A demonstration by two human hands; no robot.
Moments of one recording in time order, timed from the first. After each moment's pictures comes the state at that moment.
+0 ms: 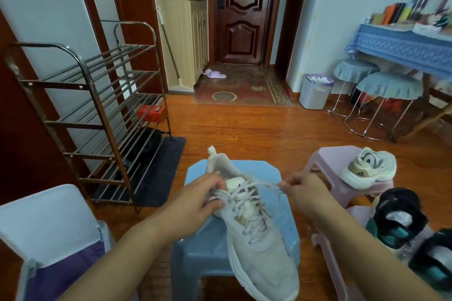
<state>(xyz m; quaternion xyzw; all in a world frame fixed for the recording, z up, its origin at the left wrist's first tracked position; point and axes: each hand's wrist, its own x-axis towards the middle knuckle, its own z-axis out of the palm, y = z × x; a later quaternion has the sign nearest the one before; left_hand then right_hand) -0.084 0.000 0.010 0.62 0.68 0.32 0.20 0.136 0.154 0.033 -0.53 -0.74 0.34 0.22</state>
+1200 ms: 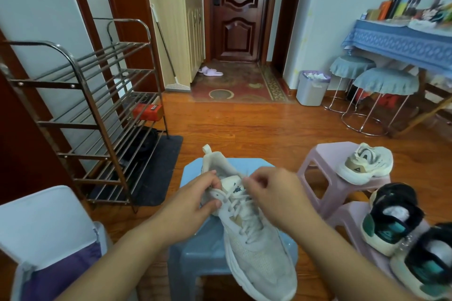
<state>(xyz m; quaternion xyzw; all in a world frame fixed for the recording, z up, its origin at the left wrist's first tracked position) -0.078 -0.002 0.007 0.61 0.68 0.35 0.21 0.109 0.096 0.064 -0.44 -0.83 0.26 0.20</state>
